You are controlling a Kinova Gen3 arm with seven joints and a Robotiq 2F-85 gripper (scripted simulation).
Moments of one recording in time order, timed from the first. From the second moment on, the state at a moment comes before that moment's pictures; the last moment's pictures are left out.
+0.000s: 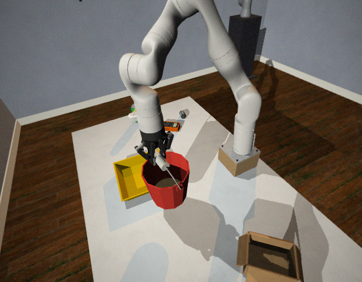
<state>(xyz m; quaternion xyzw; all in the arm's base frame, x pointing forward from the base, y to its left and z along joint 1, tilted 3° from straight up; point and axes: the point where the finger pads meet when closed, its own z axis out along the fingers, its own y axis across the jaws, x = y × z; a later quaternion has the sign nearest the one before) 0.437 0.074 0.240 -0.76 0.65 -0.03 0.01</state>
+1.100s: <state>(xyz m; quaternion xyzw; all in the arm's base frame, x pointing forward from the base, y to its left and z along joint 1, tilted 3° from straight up) 0.459 -0.002 0.244 -0.76 0.65 -0.03 0.01</state>
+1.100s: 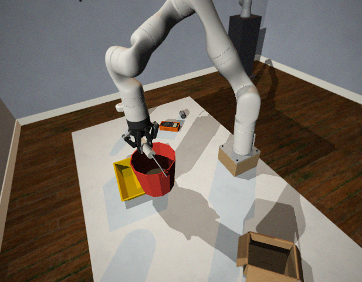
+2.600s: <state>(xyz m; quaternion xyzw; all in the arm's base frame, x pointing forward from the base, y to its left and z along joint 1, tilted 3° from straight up) 0.488 -0.103 0.248 -0.76 0.65 -0.03 0.01</state>
